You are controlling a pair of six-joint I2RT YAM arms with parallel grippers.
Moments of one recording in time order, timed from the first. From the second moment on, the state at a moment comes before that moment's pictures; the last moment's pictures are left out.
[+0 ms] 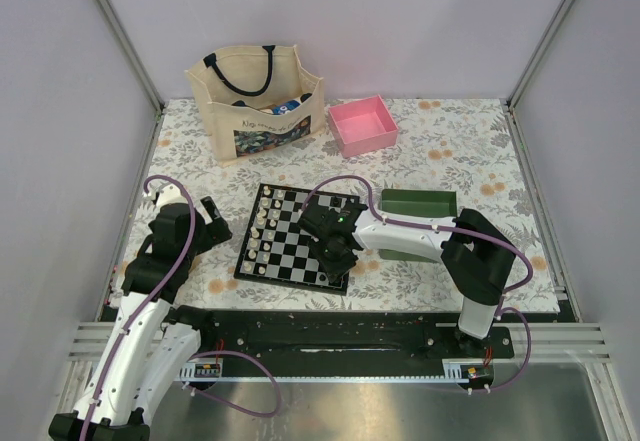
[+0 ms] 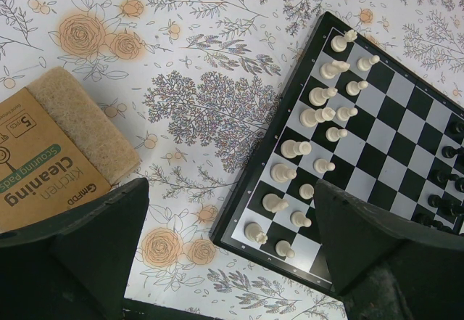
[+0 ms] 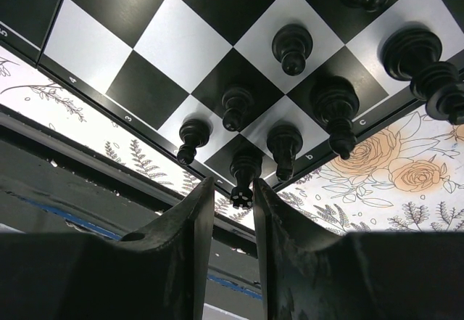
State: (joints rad) left arm -0.20 0.60 0.67 -0.75 -0.26 -0.52; right arm 1.05 1.80 1.26 -0.77 -0.03 0.50
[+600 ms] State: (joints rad) left arm -0.20 0.60 0.67 -0.75 -0.26 -0.52; right arm 1.05 1.75 1.26 -0.79 -0.01 0.49
